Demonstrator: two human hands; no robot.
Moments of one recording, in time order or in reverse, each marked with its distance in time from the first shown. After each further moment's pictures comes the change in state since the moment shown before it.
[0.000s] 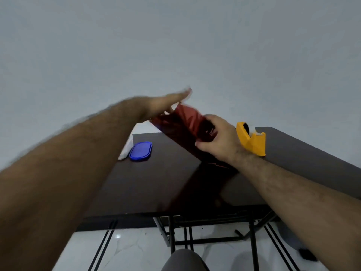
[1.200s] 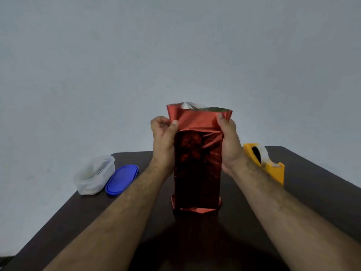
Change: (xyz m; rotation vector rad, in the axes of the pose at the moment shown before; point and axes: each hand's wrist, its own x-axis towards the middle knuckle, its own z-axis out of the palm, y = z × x) left_hand 0.121 -0.038 0.109 -1.041 0.558 0.474; right_hand 0.107 0.056 0.029 1.025 0.108 0.342
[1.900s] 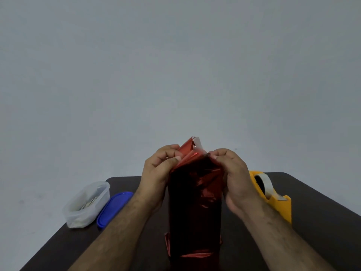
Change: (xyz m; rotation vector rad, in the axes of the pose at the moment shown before) left_hand 0.002 0.024 -0.015 0.074 -0.155 -0.004; right_hand -0.005 -0.010 -0.010 -0.162 -0.024 -0.025
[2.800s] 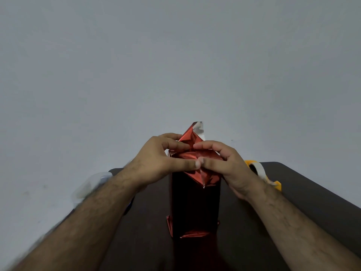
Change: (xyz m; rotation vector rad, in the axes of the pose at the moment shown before) left_hand -0.016 0.080 0.002 0.503 -0.307 -0.063; right_hand -0.017 -0.029 -0.010 -0.110 -0.303 -0.013
